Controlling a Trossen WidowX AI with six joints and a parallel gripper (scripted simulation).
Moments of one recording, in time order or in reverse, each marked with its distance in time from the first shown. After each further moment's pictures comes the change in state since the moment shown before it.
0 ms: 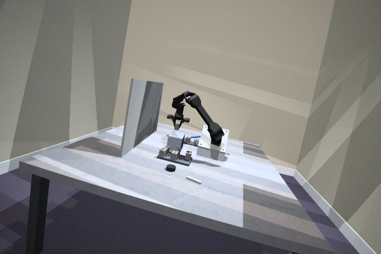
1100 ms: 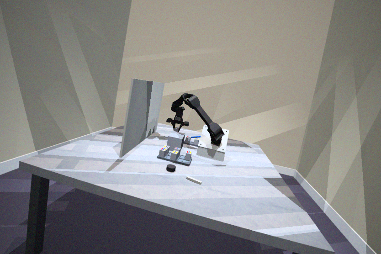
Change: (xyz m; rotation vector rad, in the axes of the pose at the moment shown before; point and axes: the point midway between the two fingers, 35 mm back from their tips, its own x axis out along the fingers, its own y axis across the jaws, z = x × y) arm 0.031 0.001 0.001 0.000 -0.001 -0.001
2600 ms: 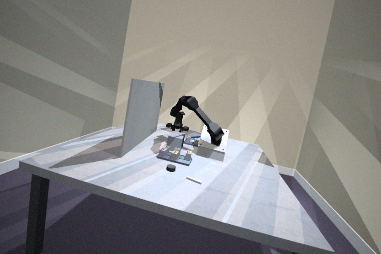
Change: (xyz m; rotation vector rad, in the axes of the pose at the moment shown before) arm 0.041 0.005 0.005 -0.001 -0.005 0.001
